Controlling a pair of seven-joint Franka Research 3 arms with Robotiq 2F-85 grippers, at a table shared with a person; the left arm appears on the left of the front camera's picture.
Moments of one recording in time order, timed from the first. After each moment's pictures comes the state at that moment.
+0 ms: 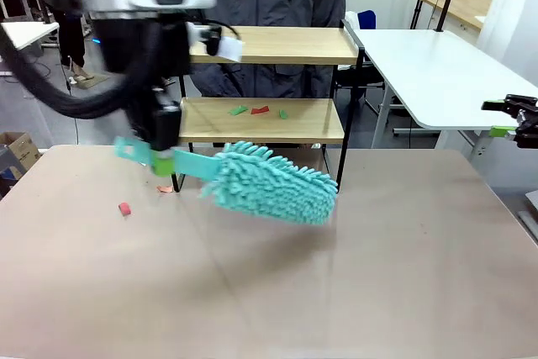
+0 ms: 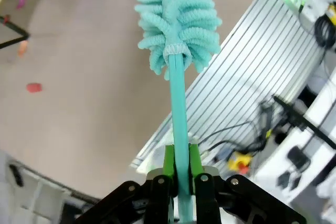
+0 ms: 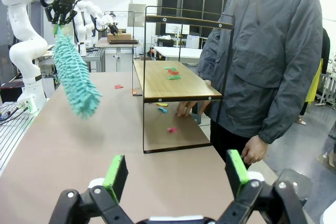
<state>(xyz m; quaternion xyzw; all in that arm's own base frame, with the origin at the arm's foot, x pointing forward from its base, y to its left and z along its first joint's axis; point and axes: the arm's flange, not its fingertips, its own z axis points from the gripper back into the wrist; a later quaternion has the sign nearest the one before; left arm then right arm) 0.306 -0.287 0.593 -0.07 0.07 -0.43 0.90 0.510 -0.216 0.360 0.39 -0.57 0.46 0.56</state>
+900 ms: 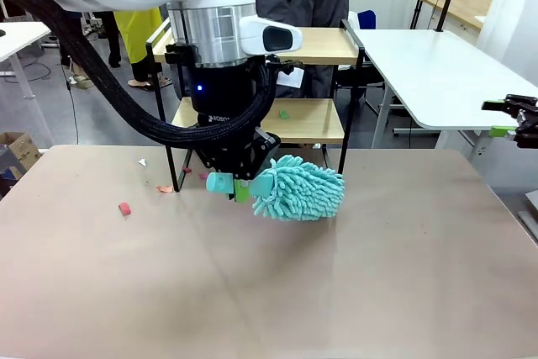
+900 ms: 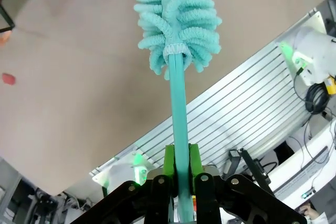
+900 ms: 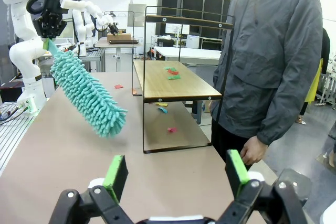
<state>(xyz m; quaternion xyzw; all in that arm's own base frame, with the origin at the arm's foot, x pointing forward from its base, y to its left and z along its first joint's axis) 0.296 -0.368 0.556 -0.06 0.05 -0.30 0.95 0.510 -0.216 0.360 0.39 -0.57 0.46 0.56</state>
